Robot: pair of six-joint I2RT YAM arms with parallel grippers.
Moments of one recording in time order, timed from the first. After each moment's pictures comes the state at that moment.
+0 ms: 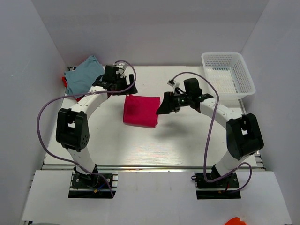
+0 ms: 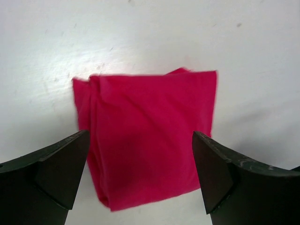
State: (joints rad) left arm -0.28 1.79 1.43 -0.35 0.22 -0.29; right arm 0.42 1.64 1.13 -0.19 -0.87 0.28
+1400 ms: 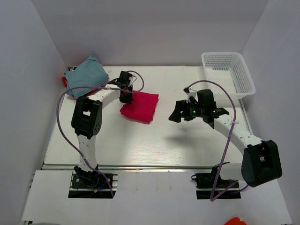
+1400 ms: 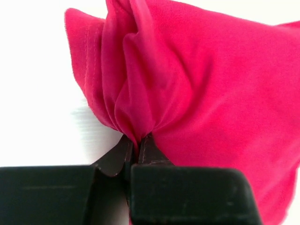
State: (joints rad) left arm -0.36 2.06 1.51 -0.48 -0.04 -0.29; right arm 0.36 1.29 0.83 -0.24 -0.54 0.22
